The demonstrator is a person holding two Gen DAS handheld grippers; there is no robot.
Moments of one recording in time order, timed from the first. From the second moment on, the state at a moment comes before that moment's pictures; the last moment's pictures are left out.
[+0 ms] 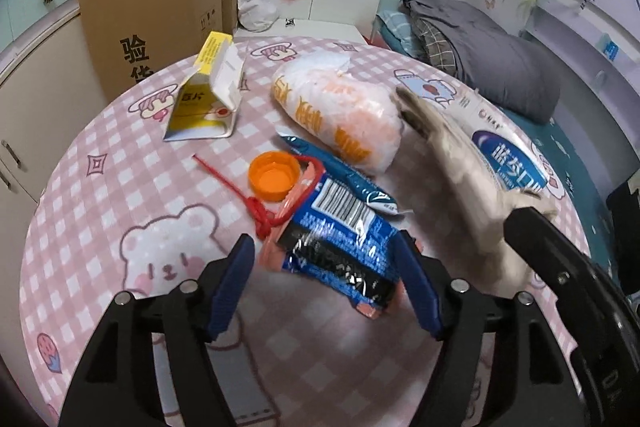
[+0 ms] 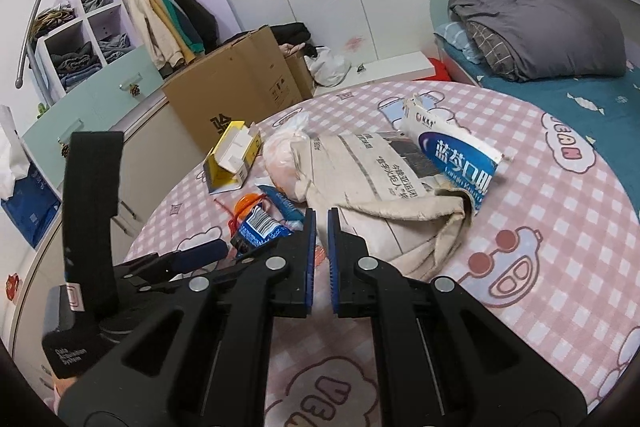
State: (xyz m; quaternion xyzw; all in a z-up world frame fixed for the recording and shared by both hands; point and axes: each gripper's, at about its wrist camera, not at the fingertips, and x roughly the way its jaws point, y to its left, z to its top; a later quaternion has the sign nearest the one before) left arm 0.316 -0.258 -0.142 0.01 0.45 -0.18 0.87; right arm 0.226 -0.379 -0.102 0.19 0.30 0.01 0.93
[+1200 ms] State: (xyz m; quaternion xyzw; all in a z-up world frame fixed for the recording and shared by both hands) left arm 0.307 -0.194 -0.136 -0.02 0.43 -0.15 0.89; right arm 0.274 -0.332 -0.120 -0.06 0.39 -0.09 0.92
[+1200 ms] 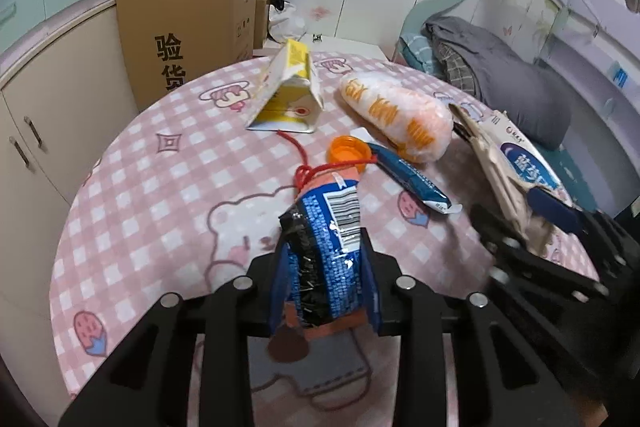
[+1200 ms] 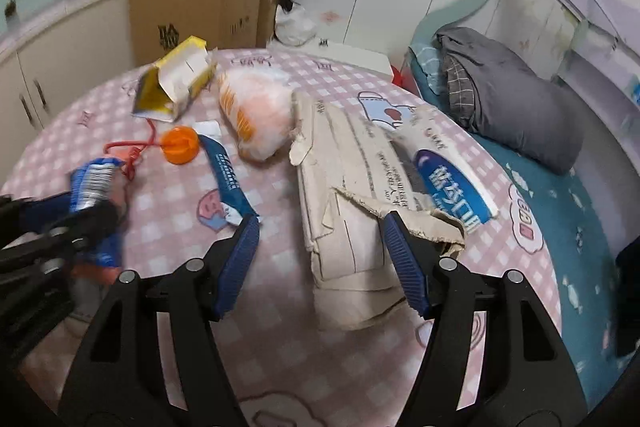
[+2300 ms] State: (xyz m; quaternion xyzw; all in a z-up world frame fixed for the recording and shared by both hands) left arm 0.249 -0.103 -0.082 -0.08 0.40 -0.16 0.90; right arm 0.189 -0.299 -0.036 0.06 0.30 -0.04 0.95
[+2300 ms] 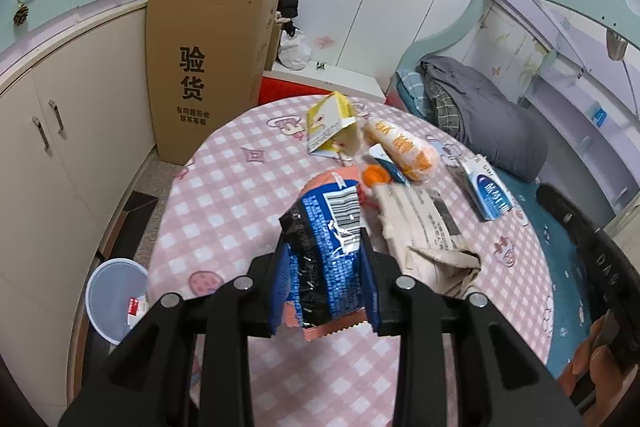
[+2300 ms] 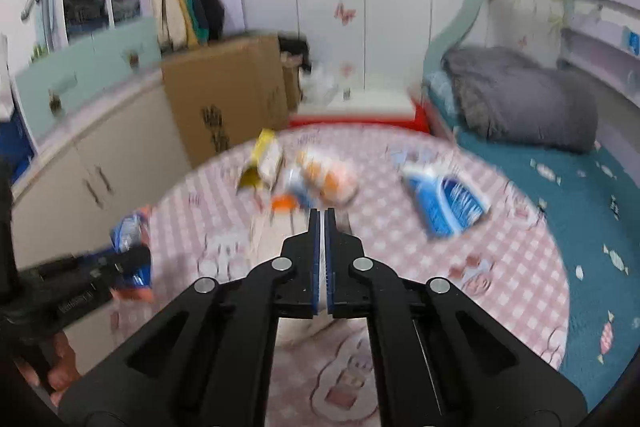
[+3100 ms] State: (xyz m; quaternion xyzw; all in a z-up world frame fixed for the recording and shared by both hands) left arm 0.260 -0.089 -0.103 -0.08 0.41 -0.16 0.89; right arm 0.196 -0.311 -0.105 0.17 0.34 -0.06 0.92
